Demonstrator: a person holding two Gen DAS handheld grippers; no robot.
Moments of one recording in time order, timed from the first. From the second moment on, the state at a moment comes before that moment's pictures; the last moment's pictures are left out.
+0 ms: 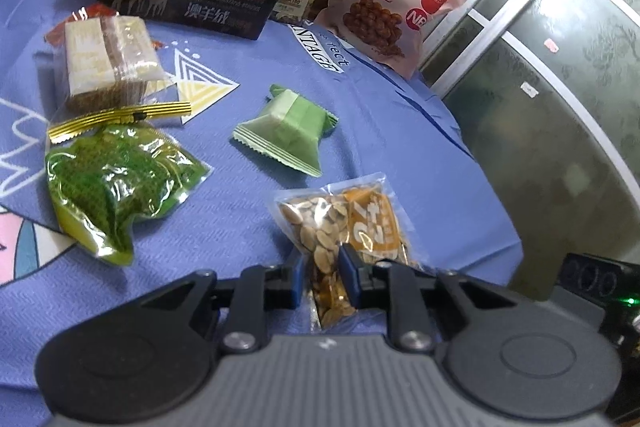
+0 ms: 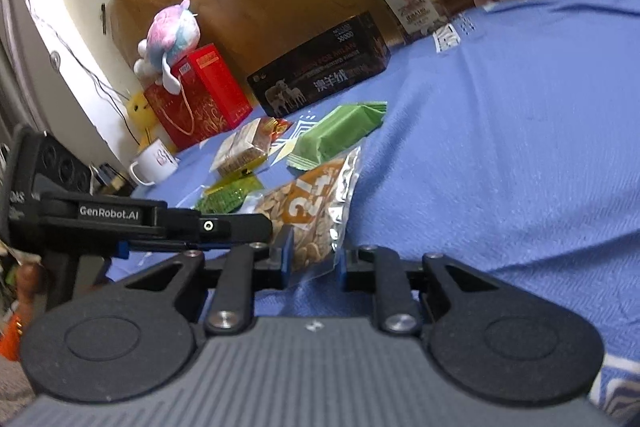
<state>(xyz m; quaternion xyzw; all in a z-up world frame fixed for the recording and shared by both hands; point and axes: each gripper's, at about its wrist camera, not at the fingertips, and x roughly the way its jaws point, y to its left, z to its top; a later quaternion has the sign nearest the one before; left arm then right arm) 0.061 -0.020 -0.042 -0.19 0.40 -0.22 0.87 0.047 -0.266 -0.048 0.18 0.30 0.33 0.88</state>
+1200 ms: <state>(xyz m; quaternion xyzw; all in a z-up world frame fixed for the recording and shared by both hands) 0.055 -0.026 -0.038 -0.17 0.39 -0.21 0.88 0.030 -0.257 -0.045 0.14 0.28 0.30 0.90</state>
